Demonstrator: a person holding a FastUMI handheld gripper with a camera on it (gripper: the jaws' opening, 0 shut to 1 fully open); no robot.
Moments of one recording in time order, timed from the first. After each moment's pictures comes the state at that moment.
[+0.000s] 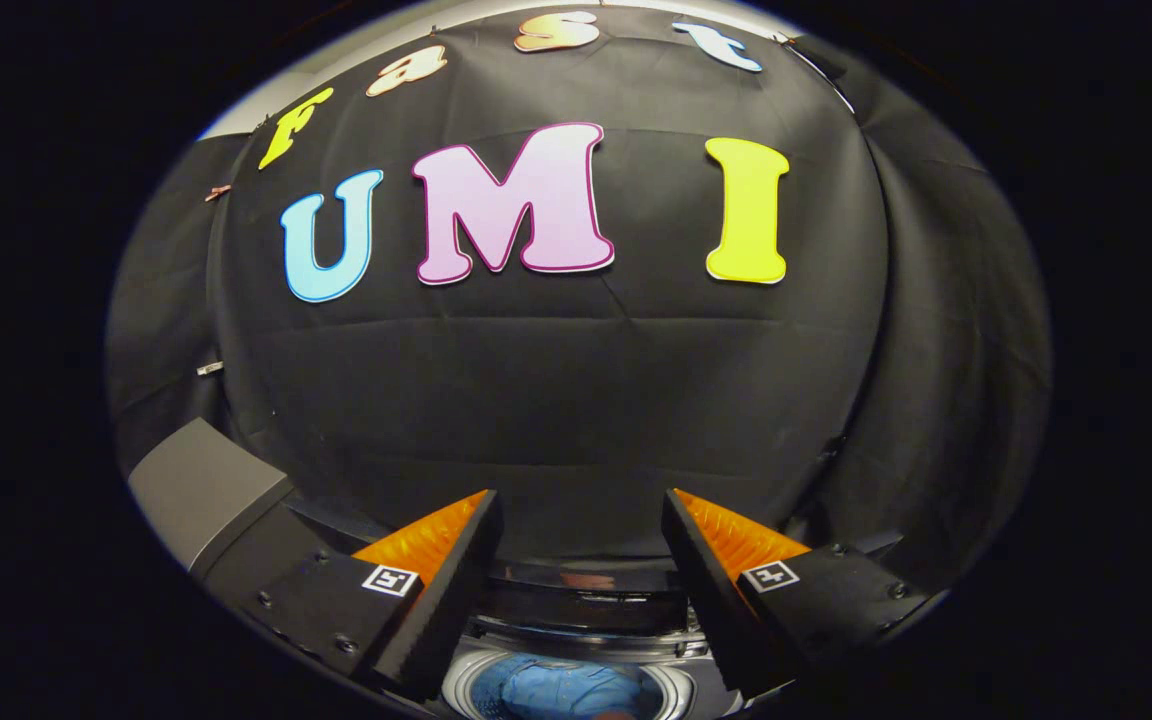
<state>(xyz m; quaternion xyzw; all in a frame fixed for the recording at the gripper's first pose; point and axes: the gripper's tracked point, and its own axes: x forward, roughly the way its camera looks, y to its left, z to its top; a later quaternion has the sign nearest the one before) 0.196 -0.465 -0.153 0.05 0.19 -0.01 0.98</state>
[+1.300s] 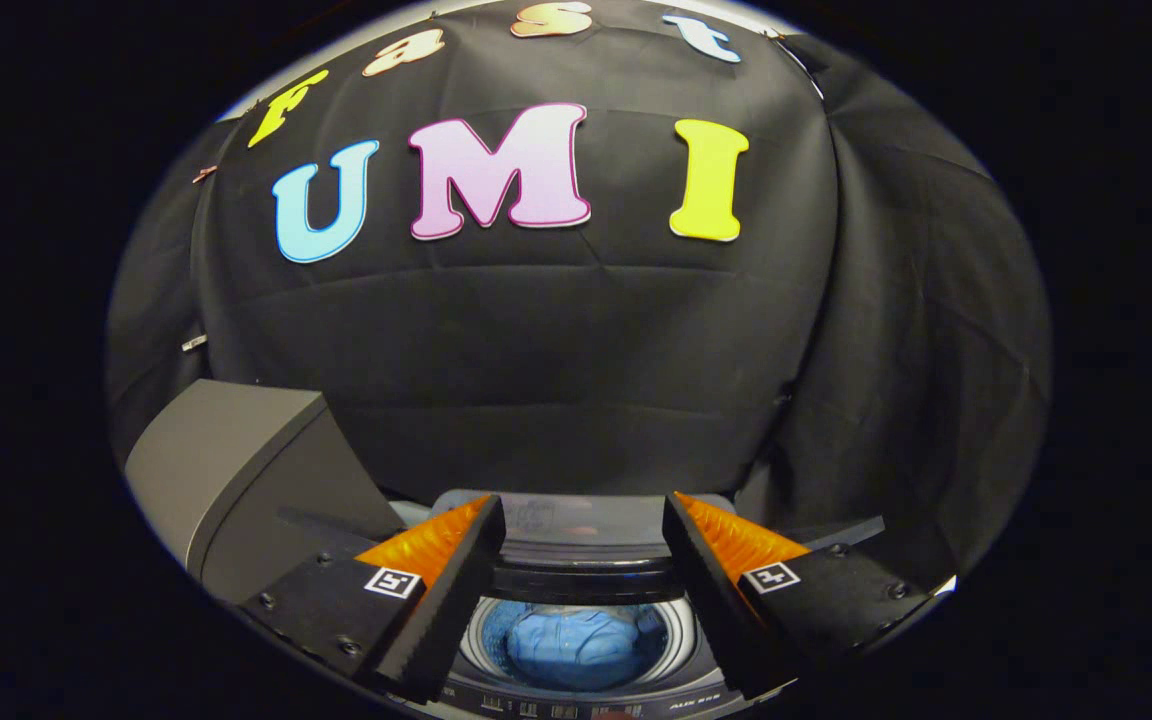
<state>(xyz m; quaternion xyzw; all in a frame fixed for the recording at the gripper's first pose) 0.076 -0.443 -0.177 0.05 0.27 -0.06 0.96</state>
